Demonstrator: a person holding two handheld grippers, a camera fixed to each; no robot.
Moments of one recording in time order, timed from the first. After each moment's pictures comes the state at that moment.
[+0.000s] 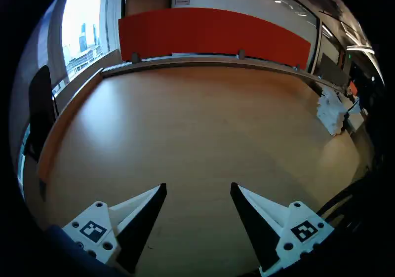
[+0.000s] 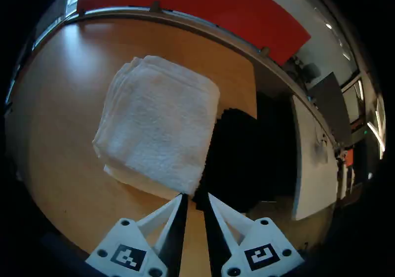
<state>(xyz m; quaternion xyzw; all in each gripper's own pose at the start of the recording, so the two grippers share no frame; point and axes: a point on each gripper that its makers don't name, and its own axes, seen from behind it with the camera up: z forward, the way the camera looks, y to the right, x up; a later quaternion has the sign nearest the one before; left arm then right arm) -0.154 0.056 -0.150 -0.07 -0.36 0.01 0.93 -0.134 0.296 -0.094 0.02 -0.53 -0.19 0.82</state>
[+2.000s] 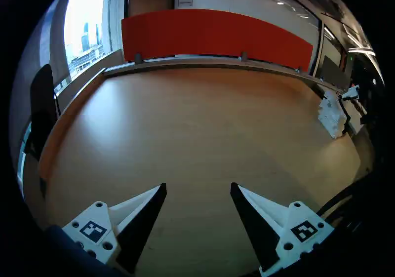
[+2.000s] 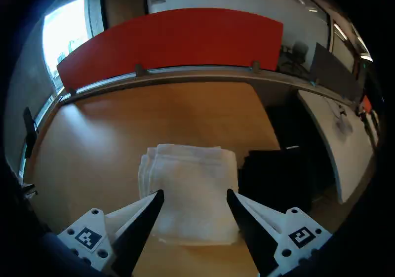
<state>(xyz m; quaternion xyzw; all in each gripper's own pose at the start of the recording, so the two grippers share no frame) -0.152 0.053 -0.148 -0.06 -0.36 0.00 0.93 -0.092 0.226 -0.011 0.03 -0.42 0.03 0.91</state>
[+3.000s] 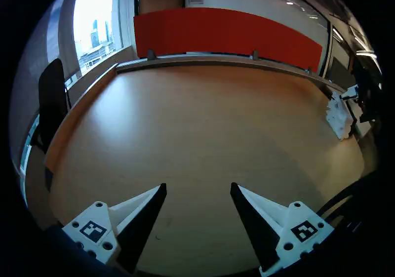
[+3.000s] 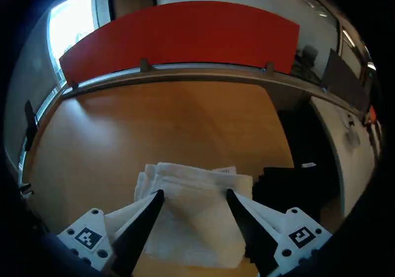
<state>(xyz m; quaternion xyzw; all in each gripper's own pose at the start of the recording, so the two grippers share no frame) -0.152 0.035 -0.166 -0.02 -0.37 0.00 0.93 -0.121 0.217 0.031 0.06 -0.43 0.01 0.90</state>
